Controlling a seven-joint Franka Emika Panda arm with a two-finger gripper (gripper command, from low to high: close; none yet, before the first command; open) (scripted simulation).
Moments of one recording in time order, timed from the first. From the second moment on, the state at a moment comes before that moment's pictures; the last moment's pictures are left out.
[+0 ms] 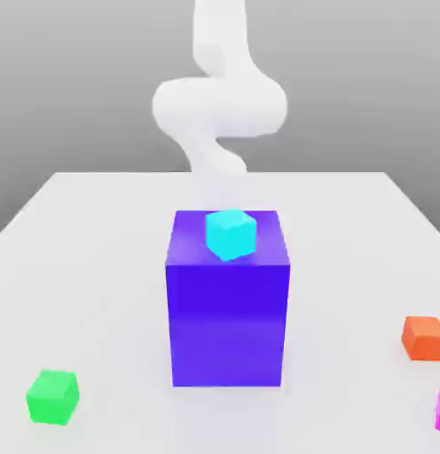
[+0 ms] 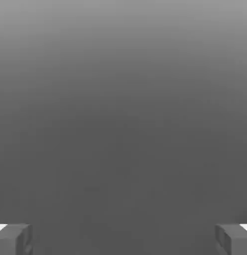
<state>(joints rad) 0.03 -0.71 0.02 -2.29 -0.01 2.32 0.77</state>
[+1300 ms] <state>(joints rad) 0.40 0.56 0.21 -2.18 -0.27 2.72 0.46</state>
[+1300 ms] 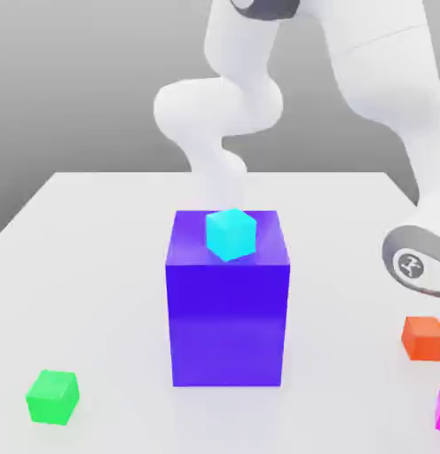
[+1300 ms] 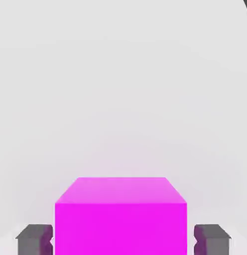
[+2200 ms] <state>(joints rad) -0.09 0.17 -0.24 -2.45 0.06 2.62 0.88</state>
